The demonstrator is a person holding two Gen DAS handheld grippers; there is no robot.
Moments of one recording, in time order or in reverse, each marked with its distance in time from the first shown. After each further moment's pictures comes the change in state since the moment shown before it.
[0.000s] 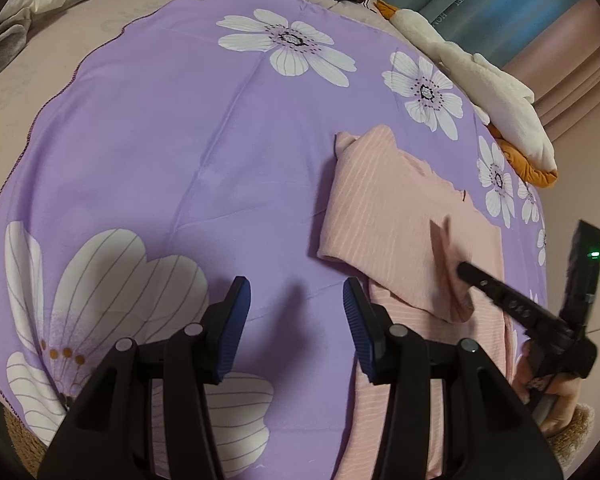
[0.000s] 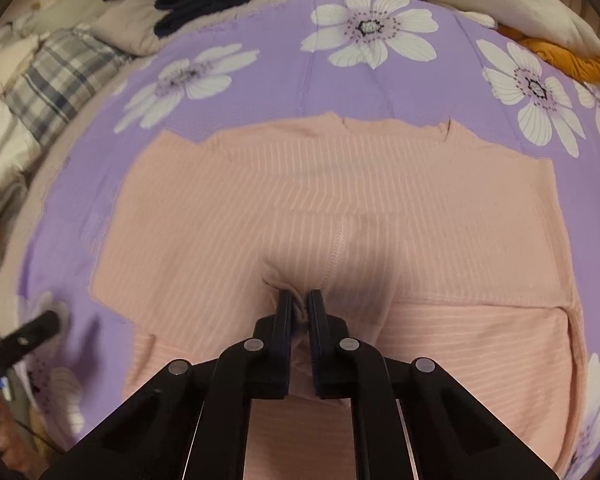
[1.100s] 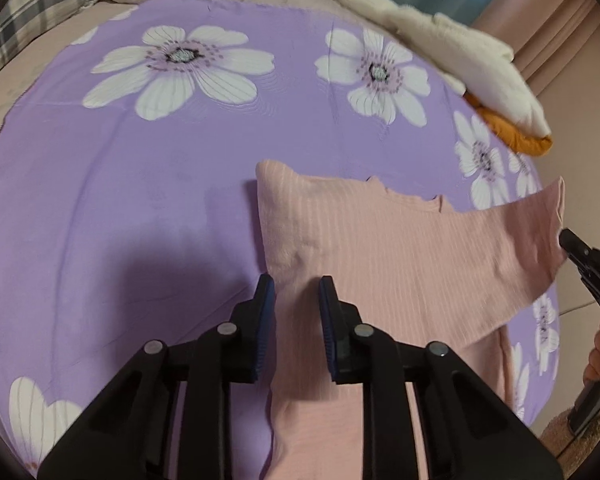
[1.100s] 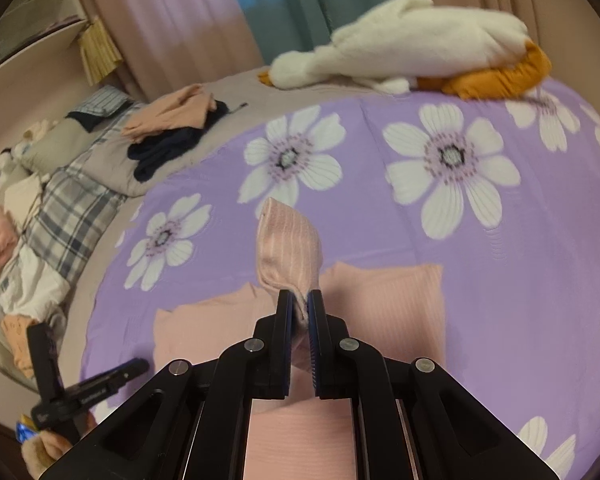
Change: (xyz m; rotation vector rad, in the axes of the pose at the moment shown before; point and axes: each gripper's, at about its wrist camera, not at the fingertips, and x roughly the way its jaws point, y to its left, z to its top) left arm 0.081 -0.094 0.070 0.185 0.051 -0.008; right arm -0.082 -0.133 0.067 0.224 -0.227 0.093
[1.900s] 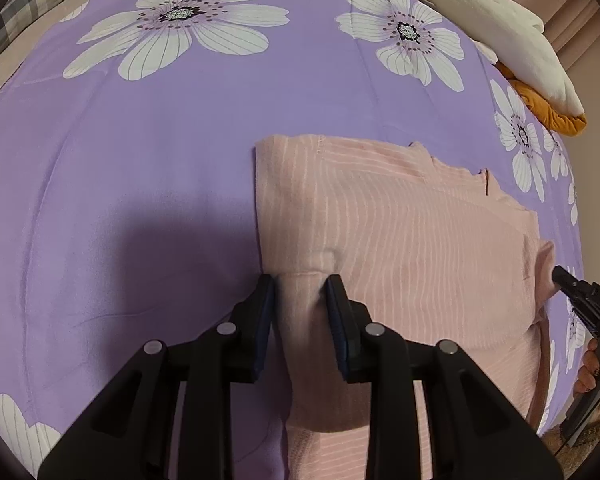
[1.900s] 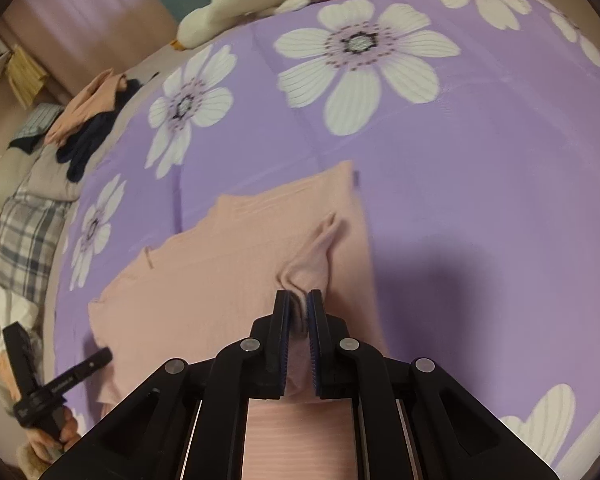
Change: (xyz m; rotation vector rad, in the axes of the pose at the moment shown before) left arm 0.047 0.005 0.000 0.009 0.082 0.085; right arm 0.040 -0.093 -0.042 0.220 0.120 -0.079
